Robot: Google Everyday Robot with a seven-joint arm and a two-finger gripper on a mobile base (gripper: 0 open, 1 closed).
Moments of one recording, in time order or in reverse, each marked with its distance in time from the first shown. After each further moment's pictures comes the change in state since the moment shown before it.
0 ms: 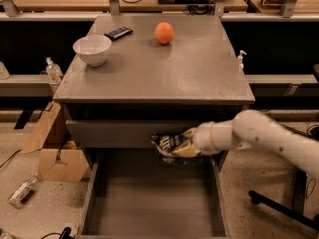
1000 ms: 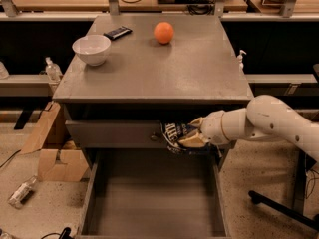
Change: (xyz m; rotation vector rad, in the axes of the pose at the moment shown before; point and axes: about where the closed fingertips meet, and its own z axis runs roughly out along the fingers) arm -0.026 -0.017 -0.050 0.003 -0.011 0.012
